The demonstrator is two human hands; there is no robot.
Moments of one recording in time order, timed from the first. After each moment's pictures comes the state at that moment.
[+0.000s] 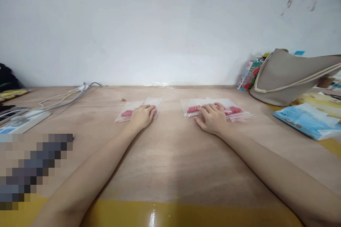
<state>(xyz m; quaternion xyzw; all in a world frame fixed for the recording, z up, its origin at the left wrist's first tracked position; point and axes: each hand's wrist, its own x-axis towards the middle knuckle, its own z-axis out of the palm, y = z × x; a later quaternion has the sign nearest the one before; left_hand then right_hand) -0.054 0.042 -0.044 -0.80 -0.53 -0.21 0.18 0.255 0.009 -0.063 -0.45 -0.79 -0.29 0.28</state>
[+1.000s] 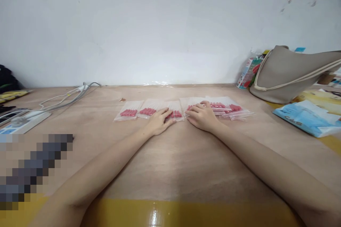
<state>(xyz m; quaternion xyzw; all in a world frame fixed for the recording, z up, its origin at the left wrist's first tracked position) -0.004 0.023 -0.060 -0.87 -0.45 -0.21 0.02 0.233 0.020 -0.057 -0.36 -0.86 -0.26 0.26</state>
